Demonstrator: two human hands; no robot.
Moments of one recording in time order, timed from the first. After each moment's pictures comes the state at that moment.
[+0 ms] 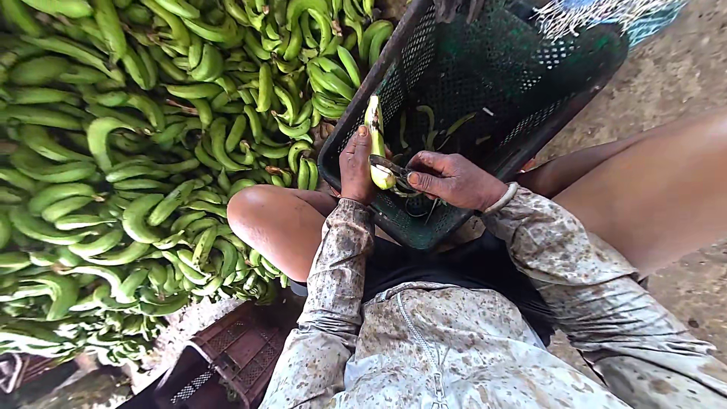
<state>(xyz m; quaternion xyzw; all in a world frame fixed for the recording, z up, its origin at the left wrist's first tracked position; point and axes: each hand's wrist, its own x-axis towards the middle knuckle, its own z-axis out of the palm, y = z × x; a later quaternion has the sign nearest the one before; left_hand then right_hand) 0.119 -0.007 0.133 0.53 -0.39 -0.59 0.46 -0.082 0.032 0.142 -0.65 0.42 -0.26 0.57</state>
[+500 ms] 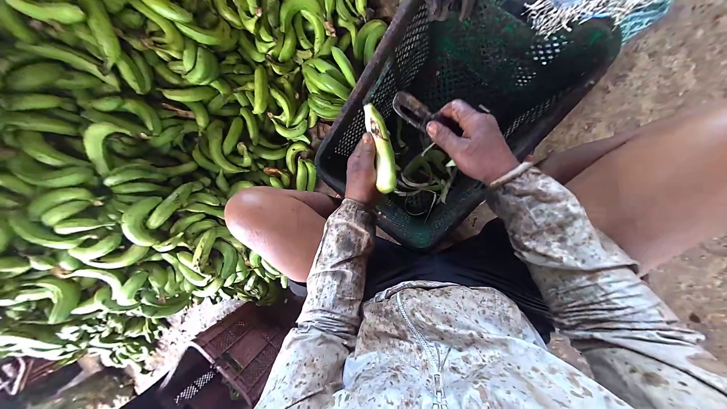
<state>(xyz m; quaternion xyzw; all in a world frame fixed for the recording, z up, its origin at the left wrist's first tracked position) 0.115 0.002 0.124 0.54 -0.39 -0.62 0.41 -0.106 0.007 0.142 -0.62 0.60 -0.30 0.41</state>
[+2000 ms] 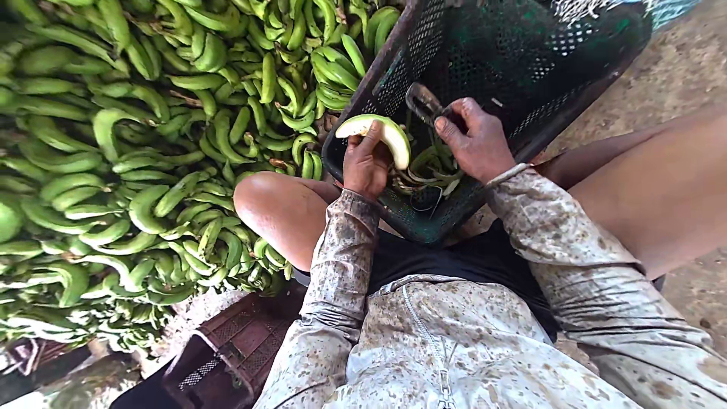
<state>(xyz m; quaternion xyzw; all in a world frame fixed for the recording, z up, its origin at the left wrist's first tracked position) 0.113 -0.006 0.132 0.48 -0.17 -0.68 0.53 -0.093 0.010 0.119 -0.59 0.63 -0.30 0.41</state>
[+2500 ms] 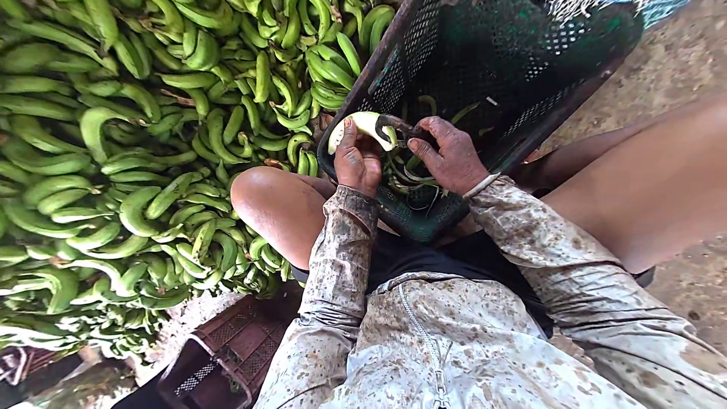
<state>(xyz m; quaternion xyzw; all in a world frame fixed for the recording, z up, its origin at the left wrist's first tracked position) 0.108 -0.017 0.138 0.48 -0.04 -0.61 0.63 -0.061 0.023 0.112 -0.64 0.58 -0.31 0.40</state>
